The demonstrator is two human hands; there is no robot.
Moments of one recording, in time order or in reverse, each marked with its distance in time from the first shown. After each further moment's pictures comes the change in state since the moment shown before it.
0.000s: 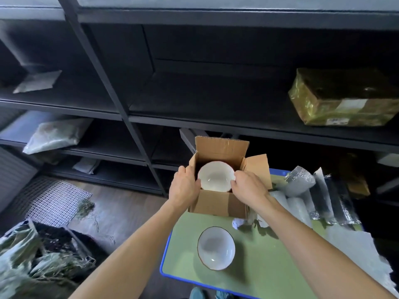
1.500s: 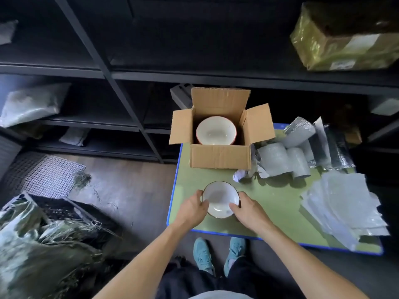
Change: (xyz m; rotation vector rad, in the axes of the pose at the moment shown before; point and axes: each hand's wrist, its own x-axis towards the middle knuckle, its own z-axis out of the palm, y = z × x) left_hand -0.135 -0.059 0.084 -0.279 -0.564 -0.139; right_hand -0.145 0.013 0.110 0.390 -0.407 0.334
